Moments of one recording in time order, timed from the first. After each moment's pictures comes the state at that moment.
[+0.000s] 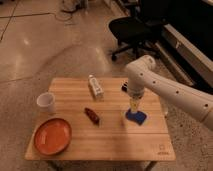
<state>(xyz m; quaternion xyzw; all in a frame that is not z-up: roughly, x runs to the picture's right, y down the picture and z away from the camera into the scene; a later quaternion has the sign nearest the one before) 0.146 0.059 0.787 -0.29 0.00 -0.01 0.96</state>
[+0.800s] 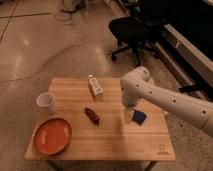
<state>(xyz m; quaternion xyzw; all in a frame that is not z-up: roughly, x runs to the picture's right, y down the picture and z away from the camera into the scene) 0.096 0.129 0.798 -0.32 -0.03 0.02 0.95</state>
